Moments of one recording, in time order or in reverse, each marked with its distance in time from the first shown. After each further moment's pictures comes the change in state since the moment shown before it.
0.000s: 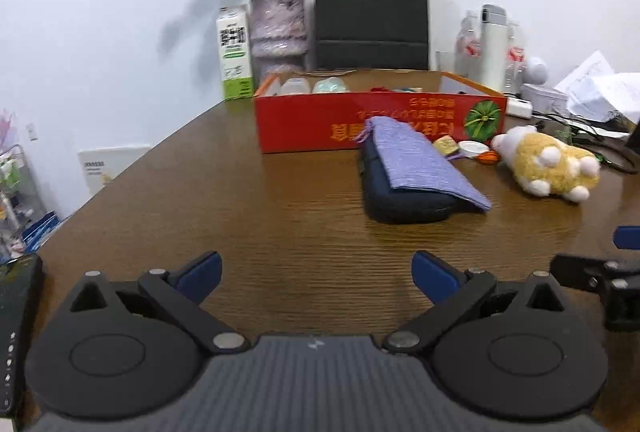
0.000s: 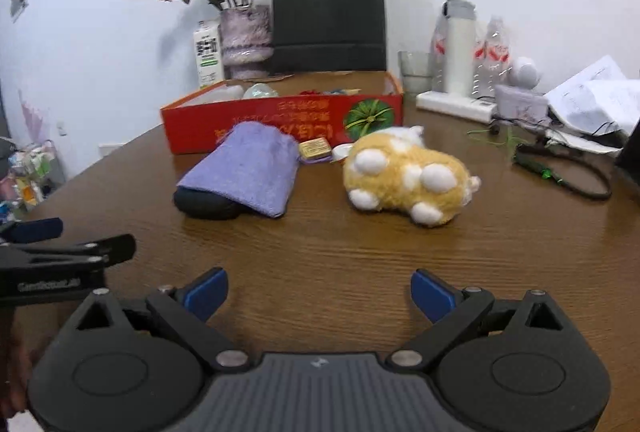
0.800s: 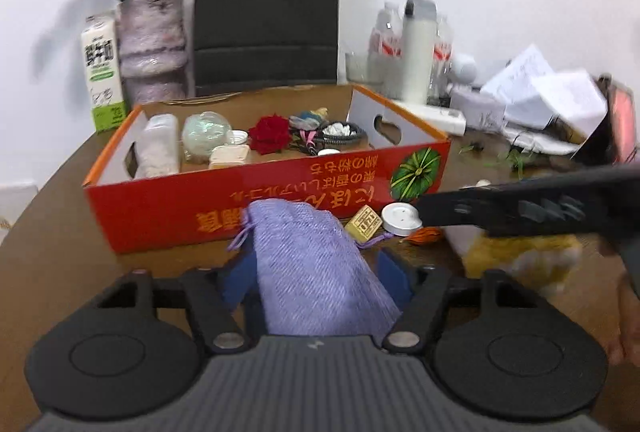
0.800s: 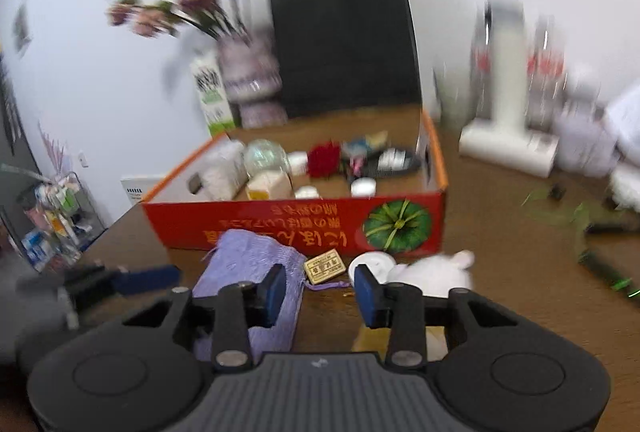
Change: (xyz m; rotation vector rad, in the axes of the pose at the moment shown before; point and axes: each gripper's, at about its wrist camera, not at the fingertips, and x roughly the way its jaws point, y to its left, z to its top) left arm 0.109 -0.051 0.096 0.128 0.048 -0.295; right arm 0.109 -0.039 0.131 0.093 0.066 0.140
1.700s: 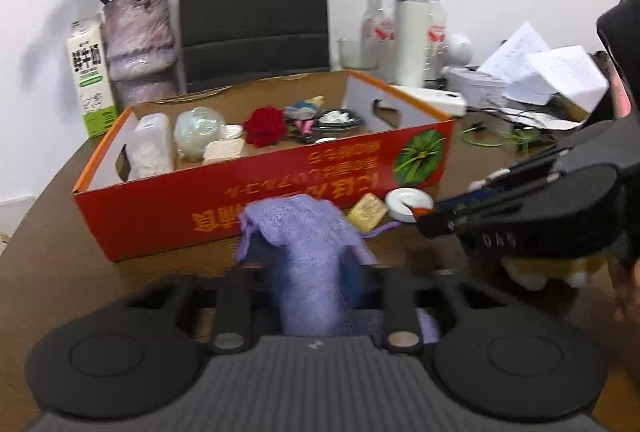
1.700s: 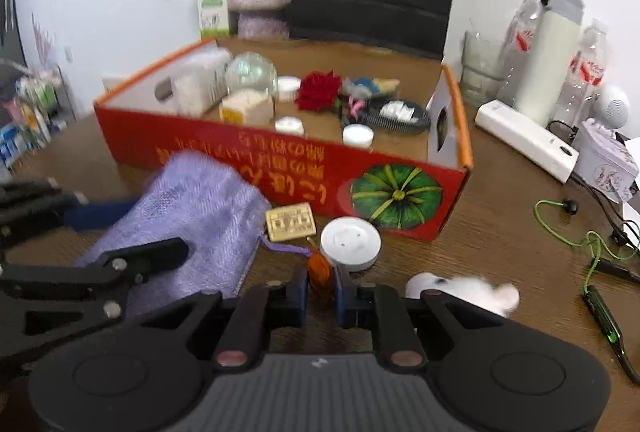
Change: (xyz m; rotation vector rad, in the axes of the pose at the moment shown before) left arm 0.002 0.001 -0.004 0.033 0.024 -0.022; right arm 0.039 0.008 -0.002 -0.241 0.166 -0.096
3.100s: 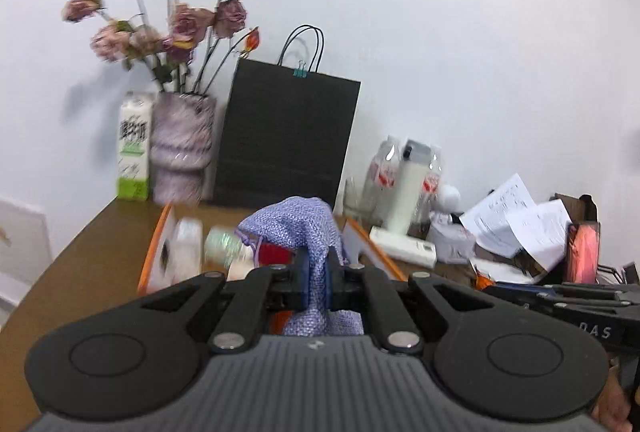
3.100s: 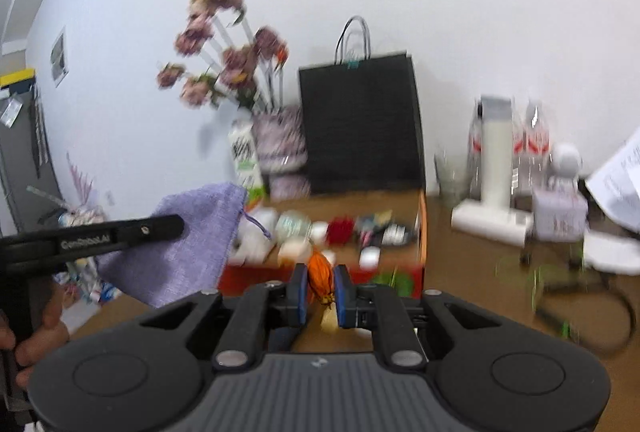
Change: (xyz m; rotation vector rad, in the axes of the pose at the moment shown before) left arm -0.100 0.030 0.070 -0.228 -0.296 -0.018; right arm -0.161 -0.010 -0.013 0.155 -0.404 0.095
